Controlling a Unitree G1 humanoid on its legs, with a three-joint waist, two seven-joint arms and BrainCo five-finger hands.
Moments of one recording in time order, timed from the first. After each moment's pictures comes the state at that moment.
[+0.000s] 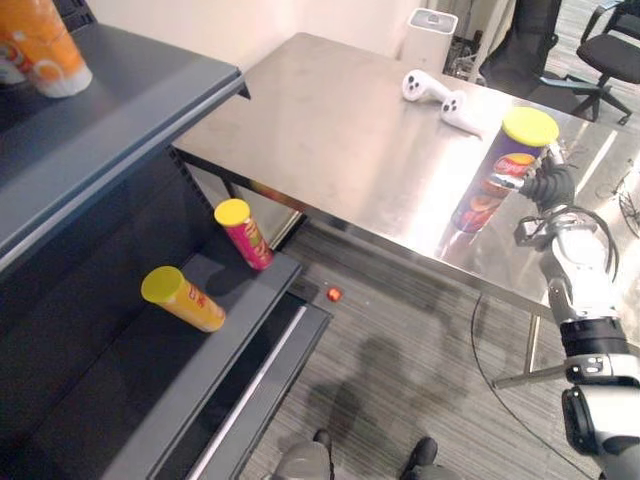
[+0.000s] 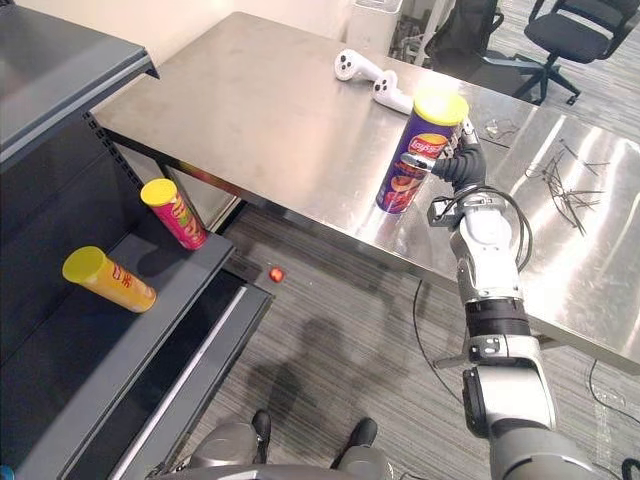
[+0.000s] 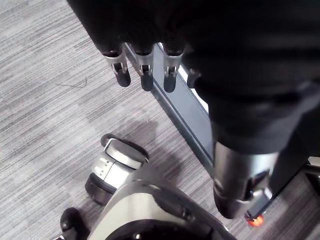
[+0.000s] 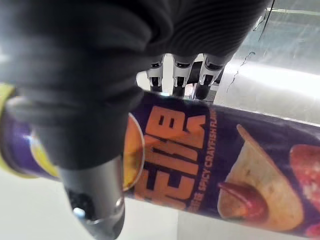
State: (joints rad) left arm 0.30 0.11 0.14 0.90 -0.33 -0.01 0.04; right arm -0.66 -0.49 -0.09 0.42 0.28 -0.06 0.01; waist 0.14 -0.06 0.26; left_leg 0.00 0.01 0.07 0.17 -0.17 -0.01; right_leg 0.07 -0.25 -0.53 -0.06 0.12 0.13
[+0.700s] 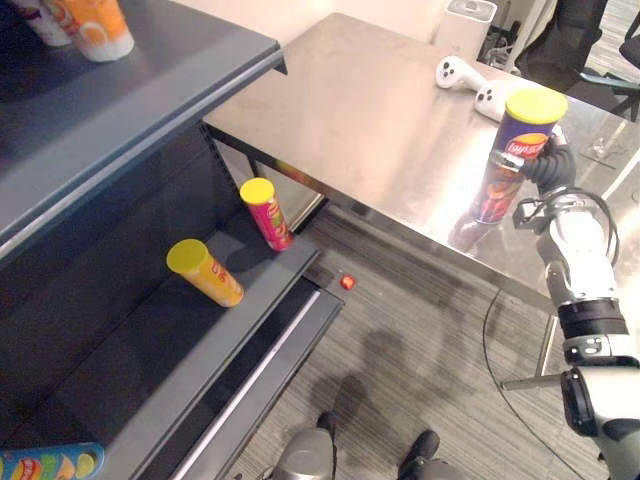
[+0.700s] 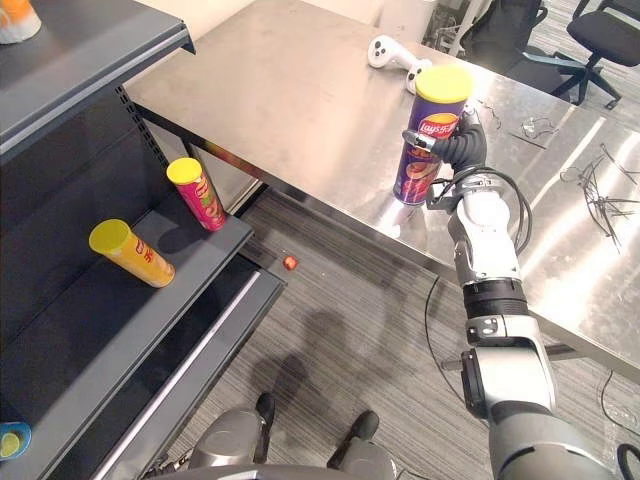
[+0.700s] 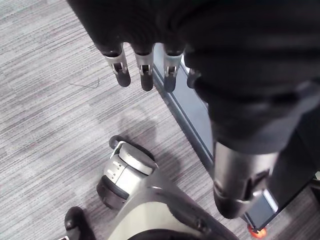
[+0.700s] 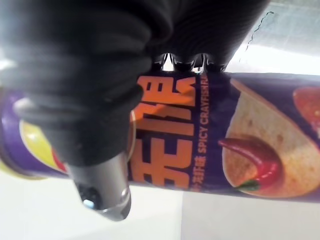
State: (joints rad) left arm 0.28 0.12 0.14 0.90 -0.33 -0.01 0.04; right arm -0.75 -0.50 -0.06 0.48 0.28 -0.08 -0.02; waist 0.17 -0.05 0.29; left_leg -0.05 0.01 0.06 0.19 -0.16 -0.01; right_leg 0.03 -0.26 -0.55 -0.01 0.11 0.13
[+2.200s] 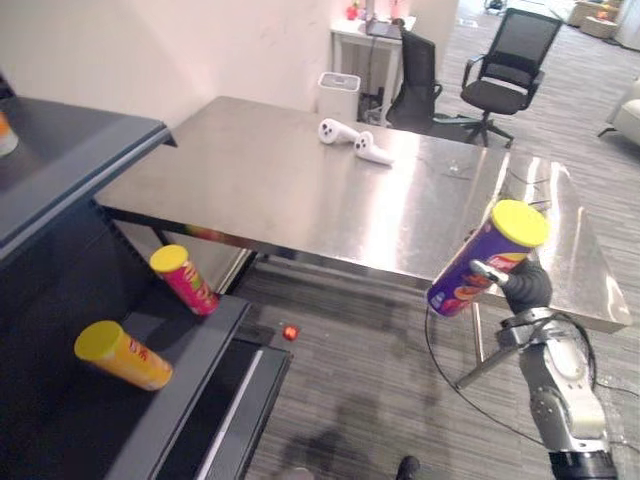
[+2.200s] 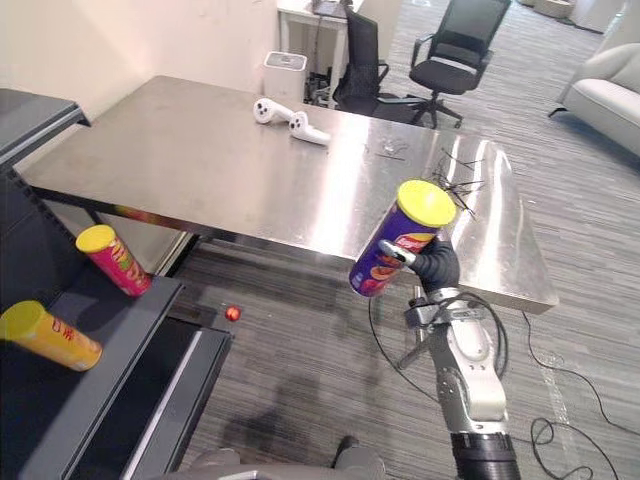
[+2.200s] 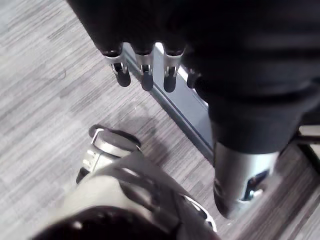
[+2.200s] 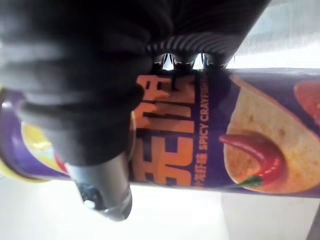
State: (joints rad) left arm 0.30 0.12 0.17 0.94 -0.51 0.06 0.11; right arm -0.06 -0.25 0.00 -0.18 0.49 -0.07 0.14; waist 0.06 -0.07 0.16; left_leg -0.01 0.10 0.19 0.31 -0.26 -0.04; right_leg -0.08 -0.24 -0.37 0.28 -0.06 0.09
